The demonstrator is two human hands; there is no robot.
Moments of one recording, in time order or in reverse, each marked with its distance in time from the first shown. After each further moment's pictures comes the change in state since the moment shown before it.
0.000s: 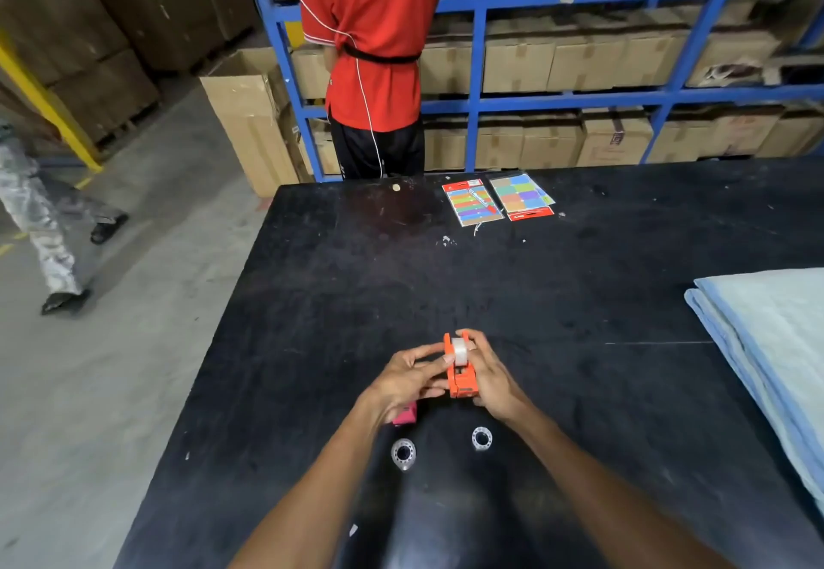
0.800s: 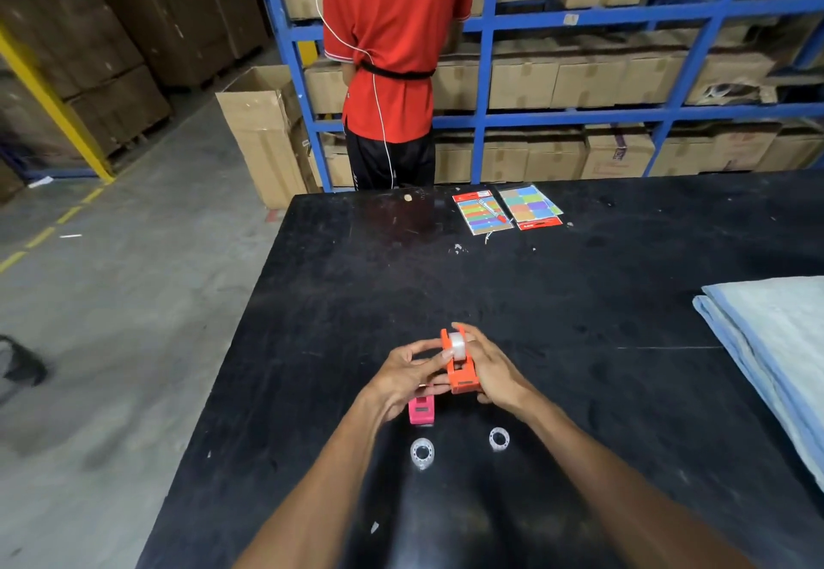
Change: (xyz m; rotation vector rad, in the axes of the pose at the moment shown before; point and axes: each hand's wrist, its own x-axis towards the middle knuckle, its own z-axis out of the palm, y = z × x) left_hand -0.032 0.009 -0.029 -0.050 0.002 0.075; right_hand -0.017 -0.046 0.021 -0.020 -0.063 -0.030
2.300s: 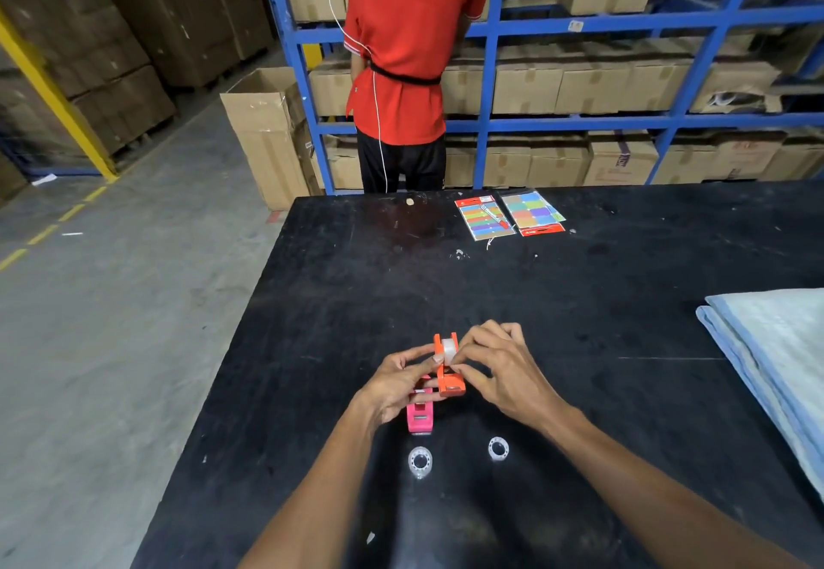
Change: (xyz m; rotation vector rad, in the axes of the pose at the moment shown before) left_hand 0.008 0.003 -0.009 -0.094 0.018 -0.065; right_hand -0.010 -0.014 -0.026 -0.747 0.215 -0.785
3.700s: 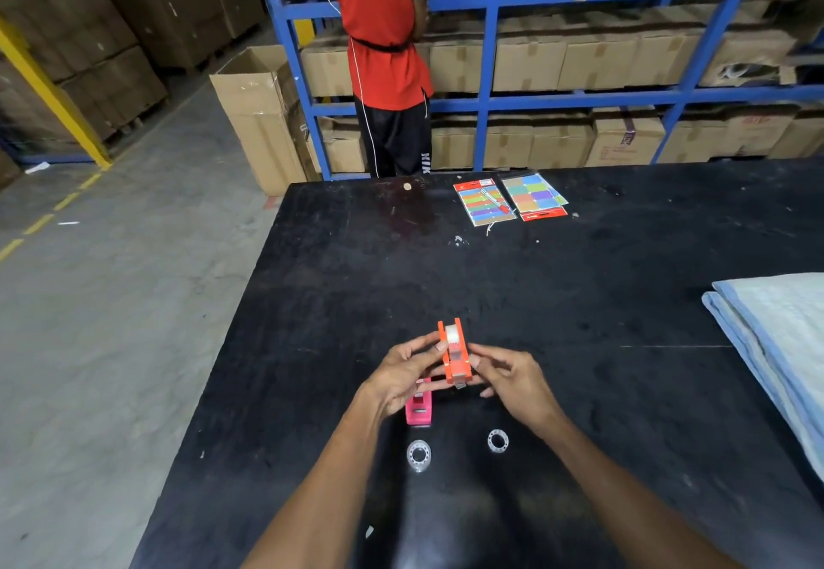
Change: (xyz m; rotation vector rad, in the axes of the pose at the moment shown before) left_hand 0.023 0.000 0.007 -0.089 -0.025 0.000; right_hand -0.021 0.027 0.034 0.822 -0.013 0.748
